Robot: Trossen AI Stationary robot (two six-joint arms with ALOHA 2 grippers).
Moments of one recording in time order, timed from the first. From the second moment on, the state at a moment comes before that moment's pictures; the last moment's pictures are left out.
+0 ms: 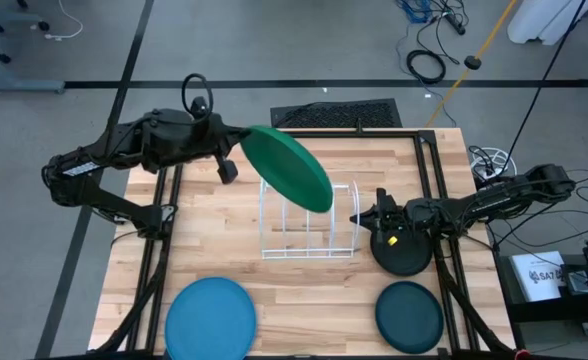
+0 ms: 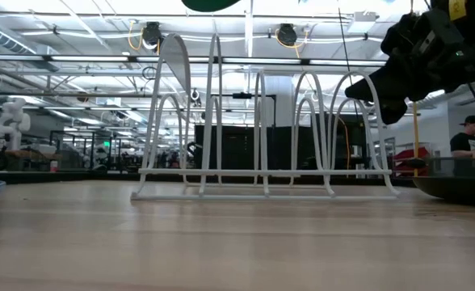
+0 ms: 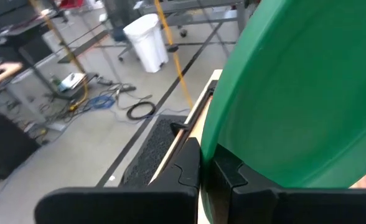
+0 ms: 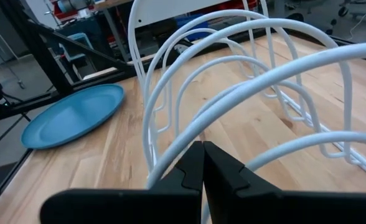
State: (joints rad) left arm 0.07 1.24 1.69 -0.83 -0.44 0.08; right arm 0.15 0.90 0.16 0.55 0.23 0.35
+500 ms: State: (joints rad) left arm 0.02 1.24 1.69 -0.90 -0.71 -0.07; right arm 0.15 0.84 0.16 0.41 0.23 0.35
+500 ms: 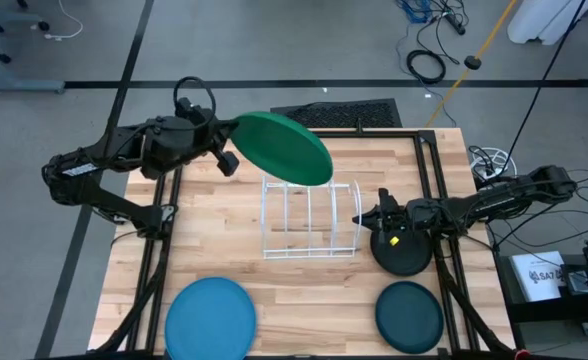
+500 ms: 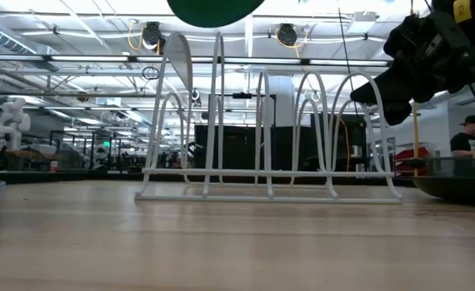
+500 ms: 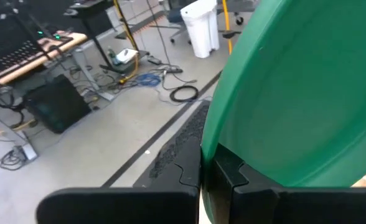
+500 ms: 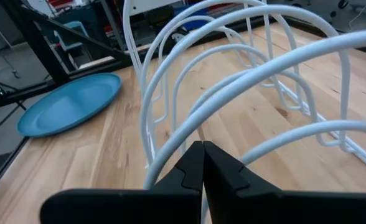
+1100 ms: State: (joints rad) left arm -0.06 1.24 1.69 -0.90 -0.85 -0.07; right arm 0.15 0.65 0.16 0.13 0.23 0.40
